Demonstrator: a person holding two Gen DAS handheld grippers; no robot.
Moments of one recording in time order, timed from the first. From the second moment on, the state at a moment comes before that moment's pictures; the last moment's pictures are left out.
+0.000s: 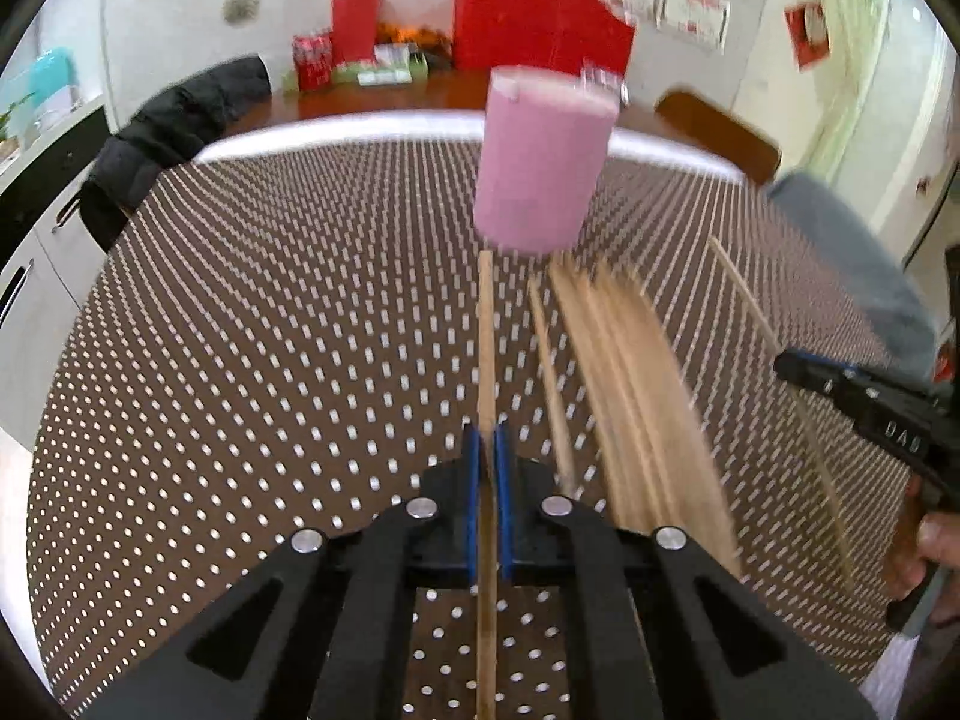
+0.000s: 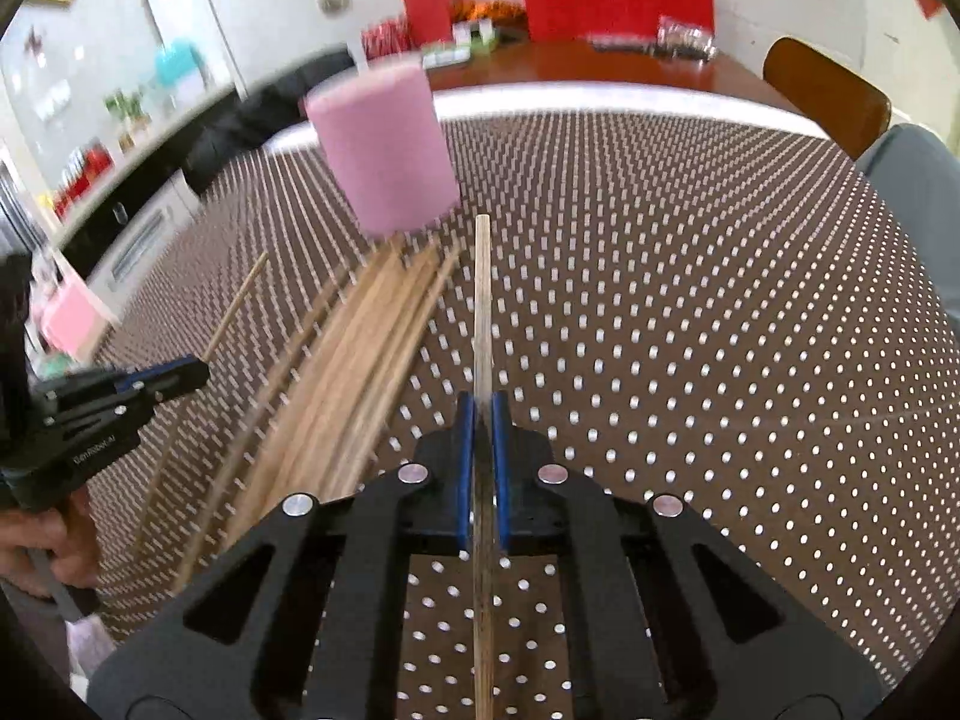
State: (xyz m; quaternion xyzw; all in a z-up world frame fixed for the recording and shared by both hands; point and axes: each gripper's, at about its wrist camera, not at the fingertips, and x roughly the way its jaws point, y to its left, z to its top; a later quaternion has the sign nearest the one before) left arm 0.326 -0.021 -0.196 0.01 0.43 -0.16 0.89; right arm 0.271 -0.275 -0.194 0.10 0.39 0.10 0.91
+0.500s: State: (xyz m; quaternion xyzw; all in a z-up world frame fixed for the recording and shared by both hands) left arm 0.365 -0.037 -0.050 -0.07 0.19 -0.20 0.96; right arm 0.321 -0.263 -0.056 0.14 0.17 0.15 0.96
